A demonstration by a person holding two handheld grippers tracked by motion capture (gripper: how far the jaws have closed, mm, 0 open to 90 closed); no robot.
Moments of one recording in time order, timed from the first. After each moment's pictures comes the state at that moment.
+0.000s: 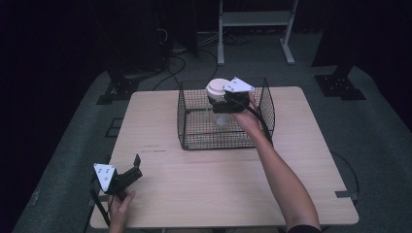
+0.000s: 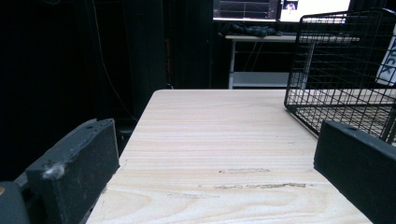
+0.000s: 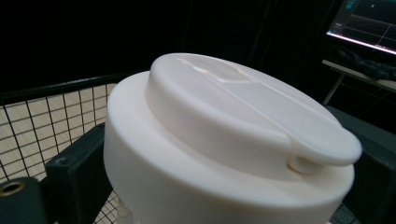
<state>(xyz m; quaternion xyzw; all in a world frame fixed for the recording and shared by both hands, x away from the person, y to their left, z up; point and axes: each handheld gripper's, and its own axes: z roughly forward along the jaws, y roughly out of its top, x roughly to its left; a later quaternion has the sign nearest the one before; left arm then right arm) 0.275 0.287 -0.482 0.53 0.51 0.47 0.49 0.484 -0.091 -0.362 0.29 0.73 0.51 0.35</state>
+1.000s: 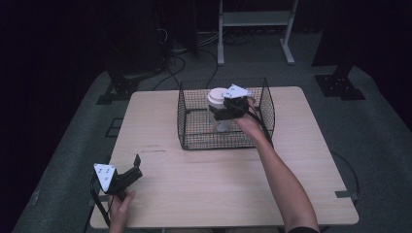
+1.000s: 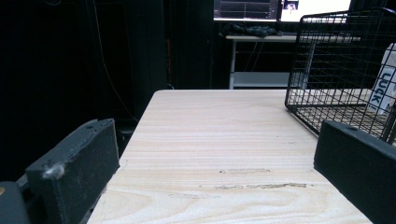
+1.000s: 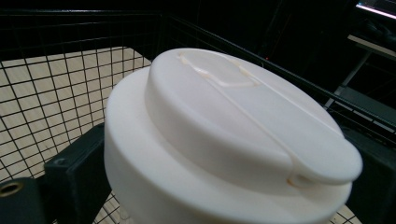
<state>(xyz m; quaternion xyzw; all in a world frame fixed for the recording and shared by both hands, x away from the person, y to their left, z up) 0.275 0.286 -0.482 0.53 0.51 0.47 0.49 0.491 -0.094 -0.390 0.29 0.77 0.47 0.32</state>
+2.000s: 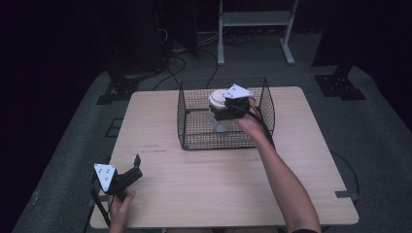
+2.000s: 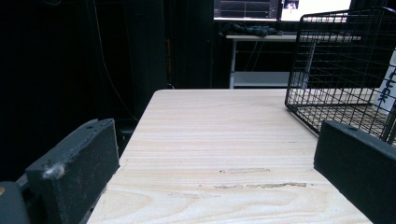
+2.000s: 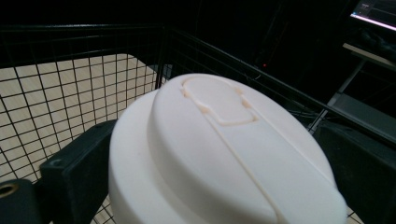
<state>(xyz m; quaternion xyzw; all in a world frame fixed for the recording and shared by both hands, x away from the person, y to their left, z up) 0.275 0.286 -0.482 0.53 0.51 0.47 0.49 0.485 -0.096 -0.384 0.28 0.76 0.48 0.33</state>
